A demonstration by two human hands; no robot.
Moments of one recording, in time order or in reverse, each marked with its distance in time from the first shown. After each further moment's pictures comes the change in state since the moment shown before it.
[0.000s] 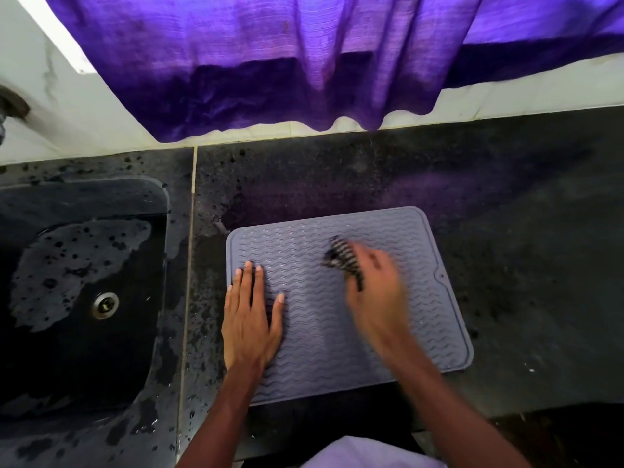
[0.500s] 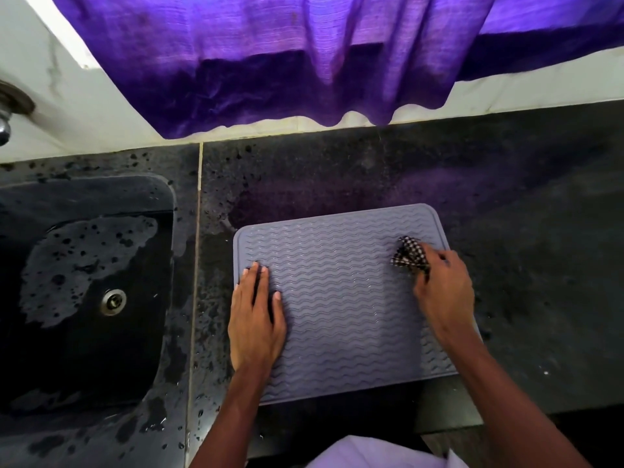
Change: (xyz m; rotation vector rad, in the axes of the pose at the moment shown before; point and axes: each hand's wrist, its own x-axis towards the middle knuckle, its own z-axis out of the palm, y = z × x) left_hand 0.000 -0.003 0.001 -0.119 0.093 -0.013; right_hand 0.021 0.083 -0.020 -0.224 -0.043 0.233
